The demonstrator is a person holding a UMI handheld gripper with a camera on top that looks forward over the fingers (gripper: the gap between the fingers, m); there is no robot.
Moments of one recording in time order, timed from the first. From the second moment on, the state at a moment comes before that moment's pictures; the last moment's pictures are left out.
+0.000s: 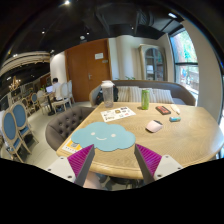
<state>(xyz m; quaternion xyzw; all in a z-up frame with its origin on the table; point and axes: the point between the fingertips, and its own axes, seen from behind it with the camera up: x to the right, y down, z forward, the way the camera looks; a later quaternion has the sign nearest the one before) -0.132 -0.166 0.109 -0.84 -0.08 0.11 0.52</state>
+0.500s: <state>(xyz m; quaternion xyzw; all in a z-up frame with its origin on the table) -0.014 -0.019 0.025 -0.88 -0.01 0.04 0.47</state>
